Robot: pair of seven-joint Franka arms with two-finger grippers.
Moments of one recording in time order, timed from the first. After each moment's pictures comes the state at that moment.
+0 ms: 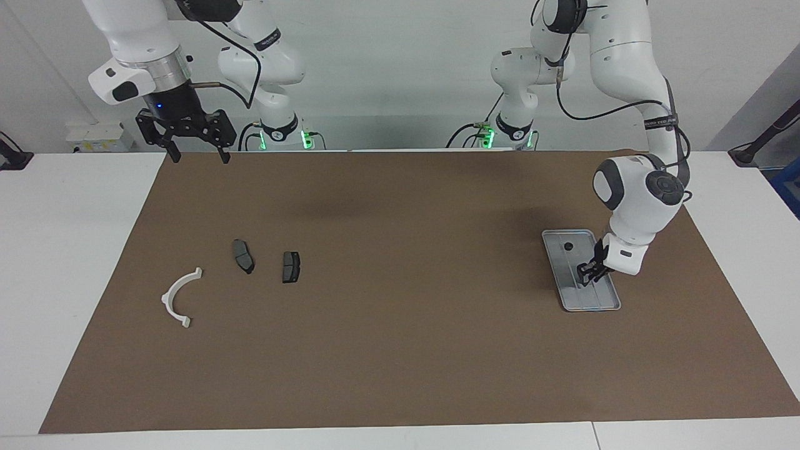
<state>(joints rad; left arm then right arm) 0.01 0.36 0.00 -1.93 0.00 2.34 -0.25 -0.08 -0.13 0.09 -1.71 0.00 1.64 0.07</state>
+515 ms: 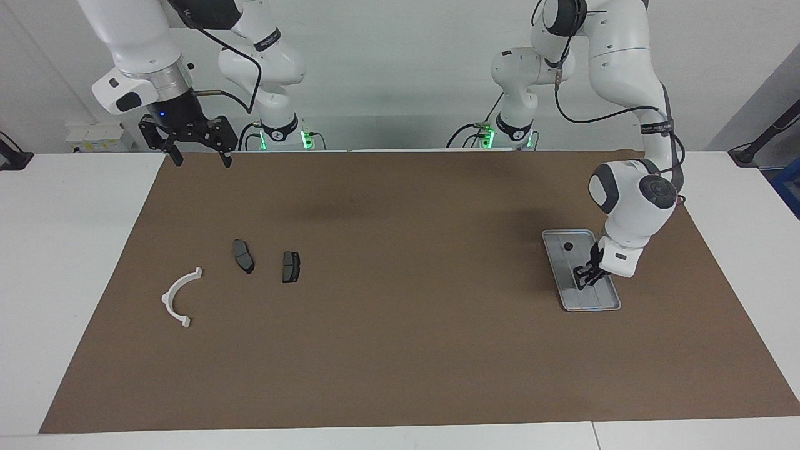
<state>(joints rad) 0.01 0.36 0.00 -1.95 0.00 2.38 -0.24 -0.10 -0.11 0.12 -1.71 0.00 1.61 0.07</state>
